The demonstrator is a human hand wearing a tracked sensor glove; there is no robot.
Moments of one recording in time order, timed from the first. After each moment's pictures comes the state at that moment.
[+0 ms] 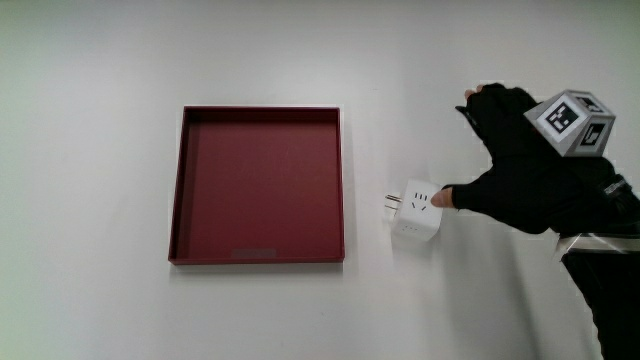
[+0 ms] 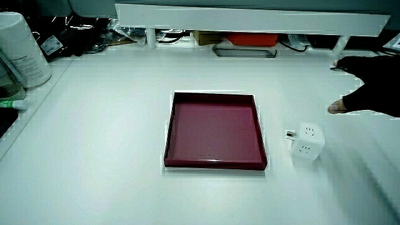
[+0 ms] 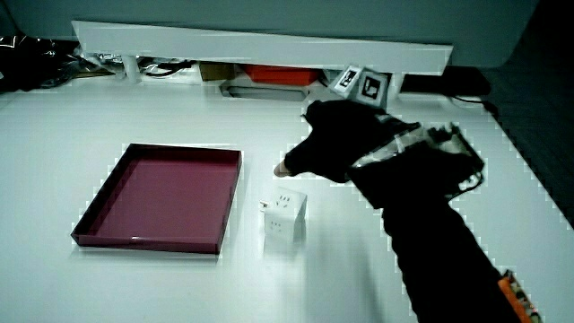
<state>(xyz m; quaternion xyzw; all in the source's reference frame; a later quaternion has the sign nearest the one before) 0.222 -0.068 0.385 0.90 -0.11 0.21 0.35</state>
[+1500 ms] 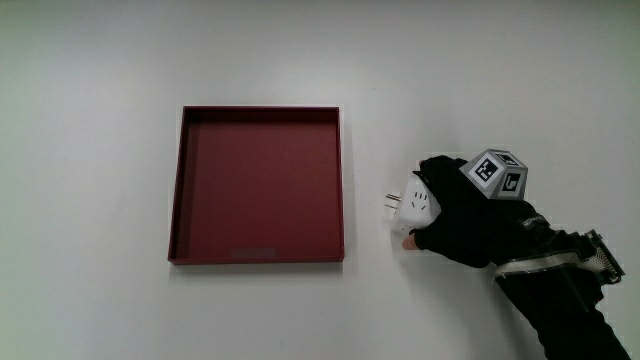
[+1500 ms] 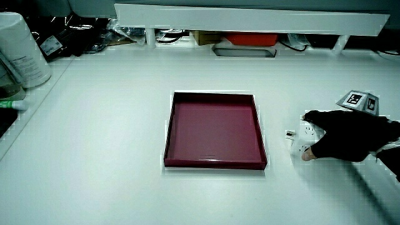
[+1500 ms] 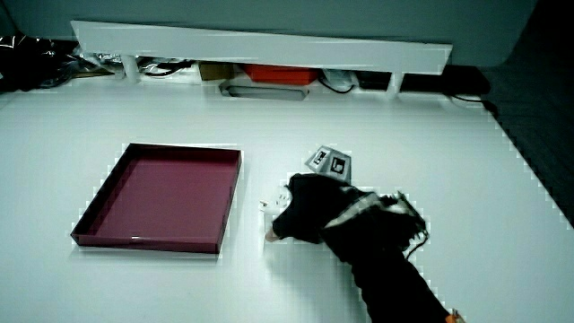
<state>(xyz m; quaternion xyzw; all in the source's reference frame) 0.195 -0.027 0.494 0.87 -0.09 0.23 0.43</state>
